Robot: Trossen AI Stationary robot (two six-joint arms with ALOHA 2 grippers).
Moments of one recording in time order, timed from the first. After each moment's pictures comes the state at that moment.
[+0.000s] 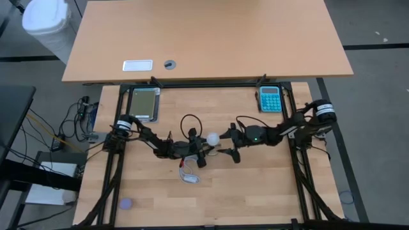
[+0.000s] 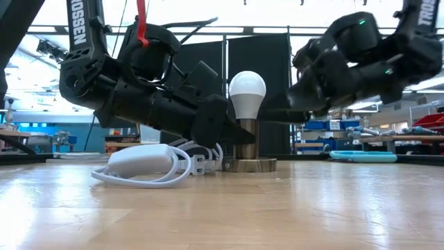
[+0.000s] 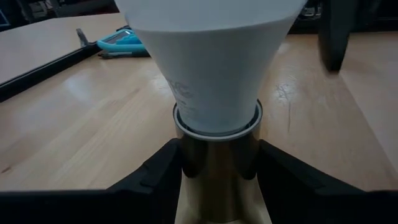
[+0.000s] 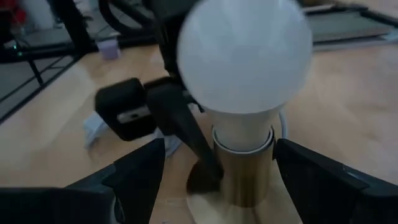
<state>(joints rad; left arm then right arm) -0.15 2.07 0.72 1.13 -0.47 -0.03 0.04 1.67 0.39 1.03 0.00 0.12</state>
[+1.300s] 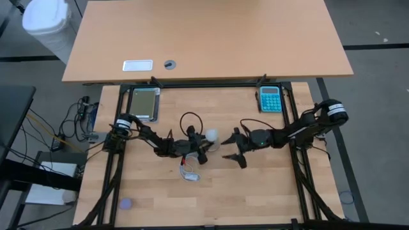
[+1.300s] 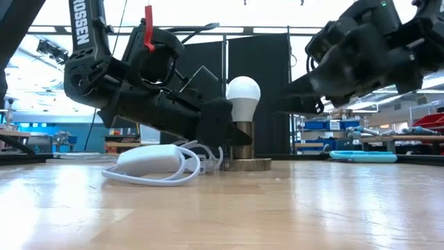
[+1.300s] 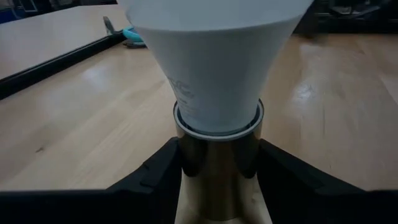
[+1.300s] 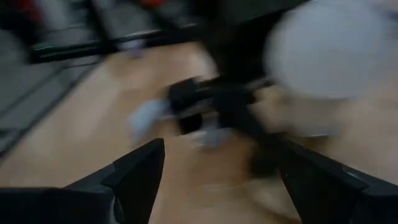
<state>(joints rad) -0.13 2.07 0.72 1.07 -0.52 -0.09 0.13 1.53 0.35 0.93 0.03 0.16</state>
